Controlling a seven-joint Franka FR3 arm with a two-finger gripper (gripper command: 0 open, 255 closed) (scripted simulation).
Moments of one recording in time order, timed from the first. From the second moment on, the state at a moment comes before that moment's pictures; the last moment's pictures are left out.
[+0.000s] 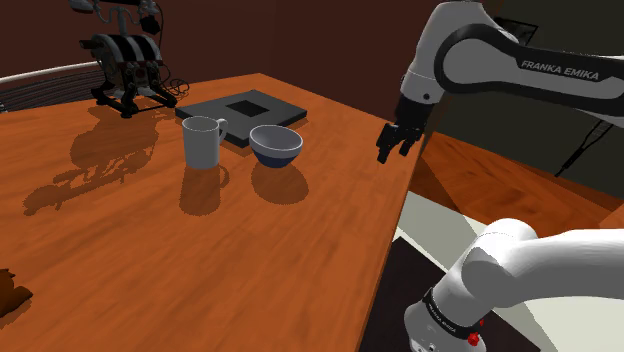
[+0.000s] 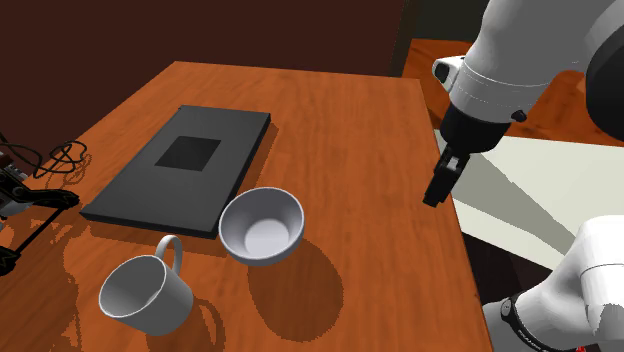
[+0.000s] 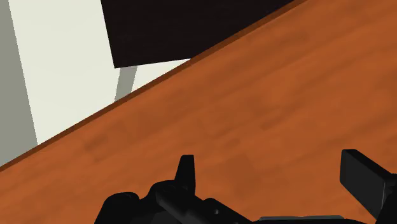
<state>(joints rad) 0.02 -0.78 0.04 -2.44 -0.02 1.65 0.12</state>
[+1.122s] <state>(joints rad) 0.05 -0.24 0.16 -1.97 0.03 1.76 0.28</state>
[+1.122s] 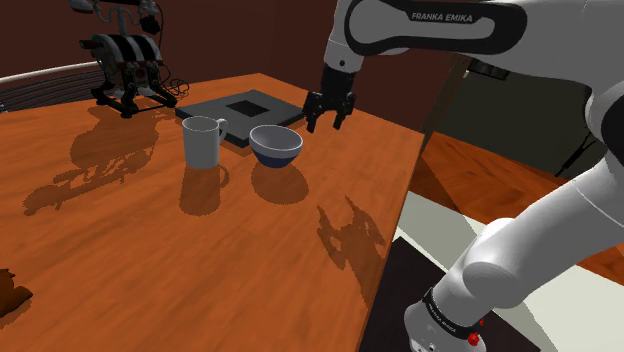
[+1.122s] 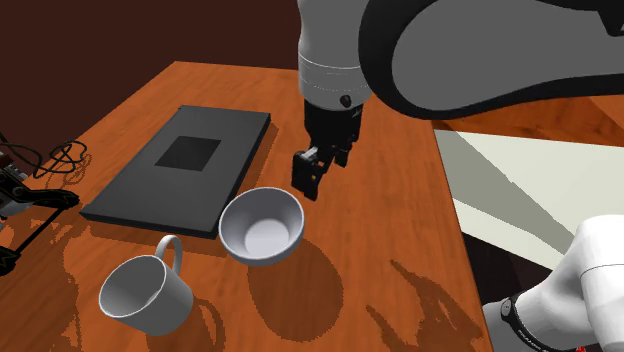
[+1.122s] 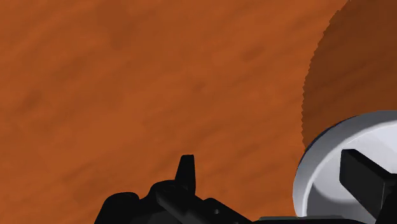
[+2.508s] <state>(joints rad) 0.07 -0.04 0.19 -1.85 0.02 1.84 0.34</state>
